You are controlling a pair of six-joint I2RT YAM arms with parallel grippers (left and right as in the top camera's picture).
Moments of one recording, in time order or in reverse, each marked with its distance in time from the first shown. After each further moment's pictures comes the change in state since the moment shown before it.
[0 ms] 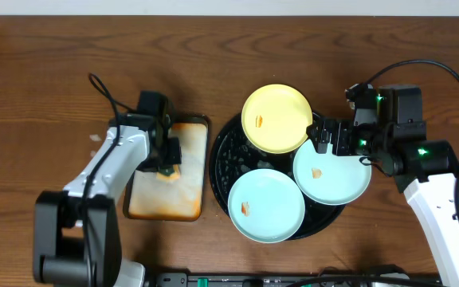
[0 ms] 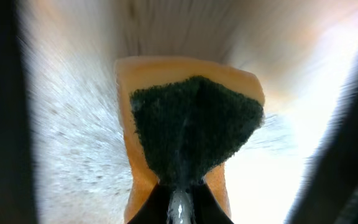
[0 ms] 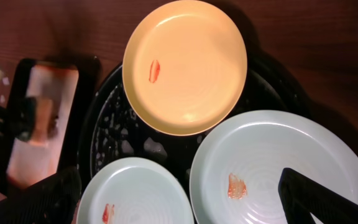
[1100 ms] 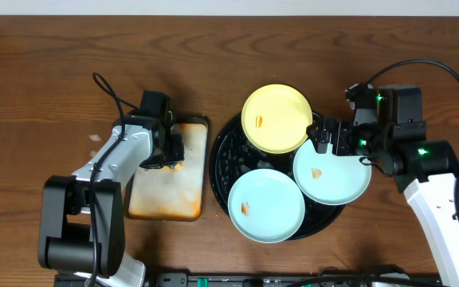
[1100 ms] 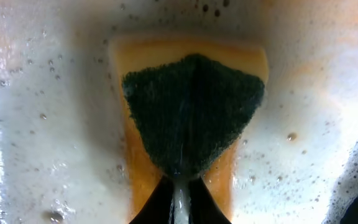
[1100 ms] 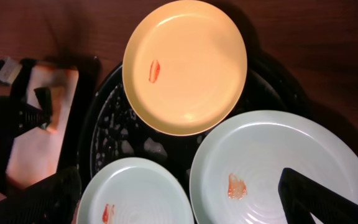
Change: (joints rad) left arm 0.000 0.090 -0.040 0.137 0.016 0.003; right arm 0.000 0.000 0.000 0.000 0.000 0.000
